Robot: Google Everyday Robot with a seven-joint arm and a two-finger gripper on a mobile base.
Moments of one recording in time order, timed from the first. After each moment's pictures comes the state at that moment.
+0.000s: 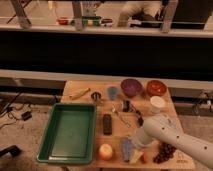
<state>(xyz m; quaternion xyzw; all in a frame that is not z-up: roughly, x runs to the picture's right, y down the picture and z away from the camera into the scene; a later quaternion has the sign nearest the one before) 0.130 0.314 0.766 -0.35 -0.20 0.01 0.91</state>
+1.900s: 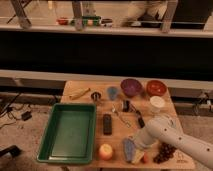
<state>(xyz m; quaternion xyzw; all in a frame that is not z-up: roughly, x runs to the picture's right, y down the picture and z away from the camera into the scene) 0.146 0.314 0.772 -0.35 -0.18 0.03 0.92</state>
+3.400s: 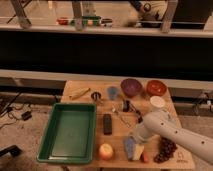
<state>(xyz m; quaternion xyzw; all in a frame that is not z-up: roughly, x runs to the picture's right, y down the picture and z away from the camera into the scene) 0.145 0.287 0.791 -0.33 -0.16 0.03 0.93</state>
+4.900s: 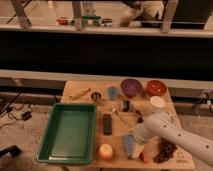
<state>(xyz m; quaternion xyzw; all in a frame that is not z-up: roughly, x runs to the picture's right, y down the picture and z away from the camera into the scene) 0.140 0.278 0.781 -0.30 -0.18 0.03 0.94</state>
